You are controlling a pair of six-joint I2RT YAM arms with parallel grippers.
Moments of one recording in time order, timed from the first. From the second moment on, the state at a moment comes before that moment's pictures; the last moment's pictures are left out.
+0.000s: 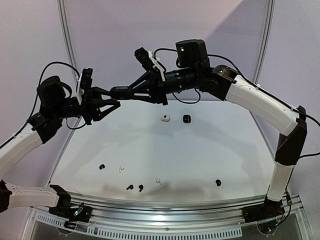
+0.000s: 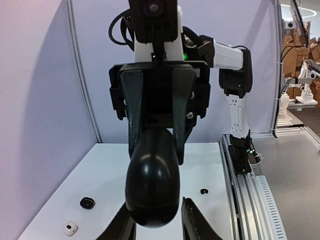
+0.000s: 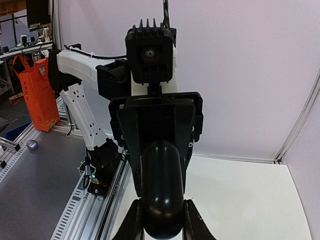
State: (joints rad) left arm -0.47 1.02 0.95 0.13 0.93 0.07; right arm 0.96 1.89 2.07 -0.41 -0.72 -0.21
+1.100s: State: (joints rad) left arm -0.48 1.03 0.95 0.21 0.96 0.07; right arm 0.96 1.89 2.07 -0.37 -0.69 -0.18
